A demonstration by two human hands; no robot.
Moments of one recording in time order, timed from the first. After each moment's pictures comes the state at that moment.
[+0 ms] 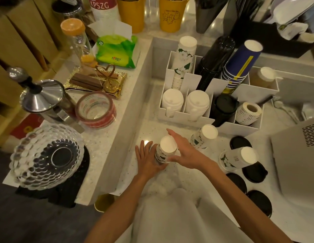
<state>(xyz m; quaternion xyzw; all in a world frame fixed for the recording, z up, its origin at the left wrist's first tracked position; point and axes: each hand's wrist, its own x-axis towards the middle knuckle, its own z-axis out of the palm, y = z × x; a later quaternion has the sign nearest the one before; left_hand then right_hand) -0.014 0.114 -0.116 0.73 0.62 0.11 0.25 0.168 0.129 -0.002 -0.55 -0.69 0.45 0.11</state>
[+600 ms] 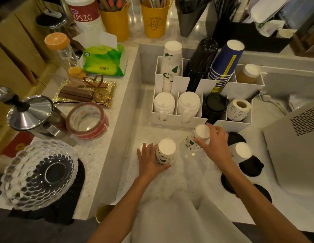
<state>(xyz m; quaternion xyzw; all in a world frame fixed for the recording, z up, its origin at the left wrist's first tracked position) -0.001 0.131 -0.115 0.72 0.61 0.10 0.31 0.246 0.126 0.001 -0.82 -0.50 0.21 0.16</state>
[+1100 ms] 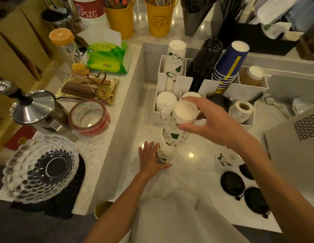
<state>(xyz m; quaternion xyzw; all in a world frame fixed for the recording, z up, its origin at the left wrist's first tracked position) 0.002 0.134 -0.114 0.73 0.60 0.08 0.31 0.209 0.152 0.156 -0.61 -0.71 0.29 0.20</state>
